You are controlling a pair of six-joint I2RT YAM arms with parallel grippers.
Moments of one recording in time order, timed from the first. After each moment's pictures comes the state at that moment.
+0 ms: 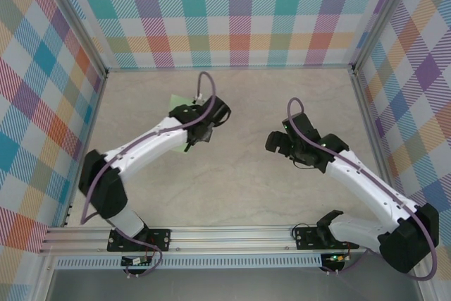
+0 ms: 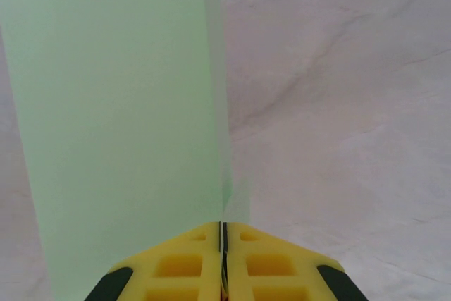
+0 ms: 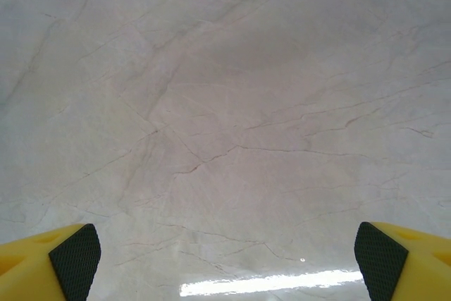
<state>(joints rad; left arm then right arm) -0.77 1.67 1.44 -1.01 -0.66 -0.41 0.58 1.09 0.93 -0.84 0.14 0.83</state>
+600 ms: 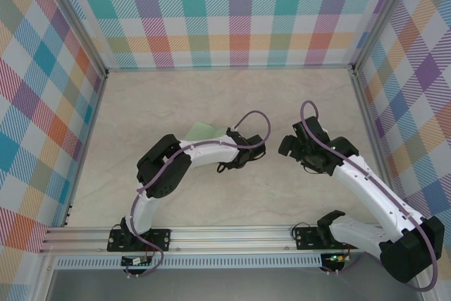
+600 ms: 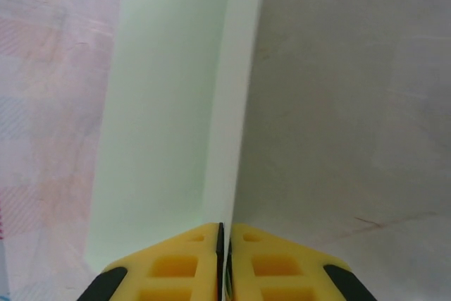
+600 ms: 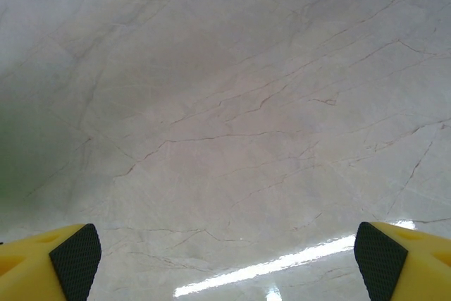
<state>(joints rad) -0.98 2.09 1.48 -1.00 -0.77 -0.57 0.51 1.05 0.92 -0.96 0.17 0.86</state>
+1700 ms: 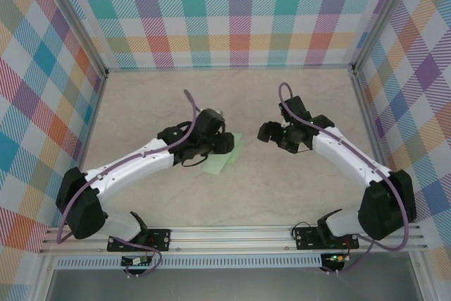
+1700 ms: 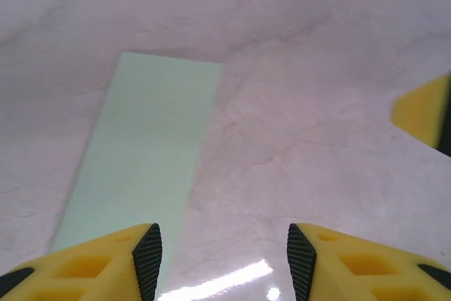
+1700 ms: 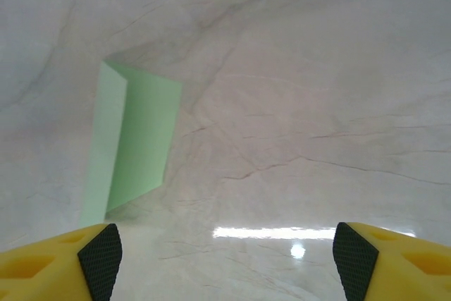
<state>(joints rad) -0.80 1.40 1.13 -0.60 -0.10 -0.71 0.48 1.40 1.07 -0.72 -0.18 0.73</state>
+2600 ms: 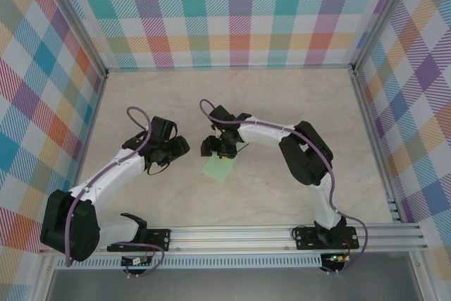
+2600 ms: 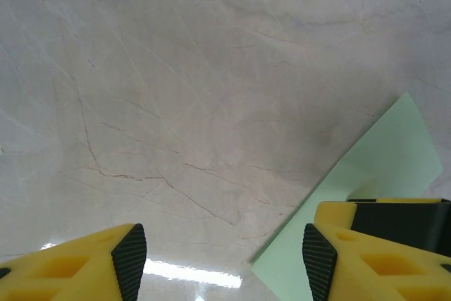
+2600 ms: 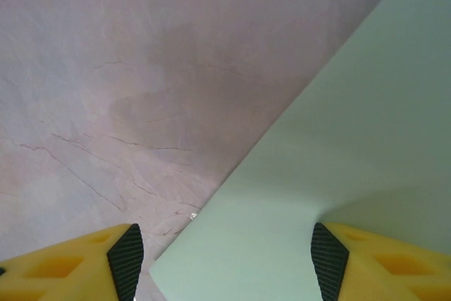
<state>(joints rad) -0.38 1.23 0.79 -0.59 -0.01 -0.84 0.81 2.11 1.52 -0.61 -0.34 0.69</state>
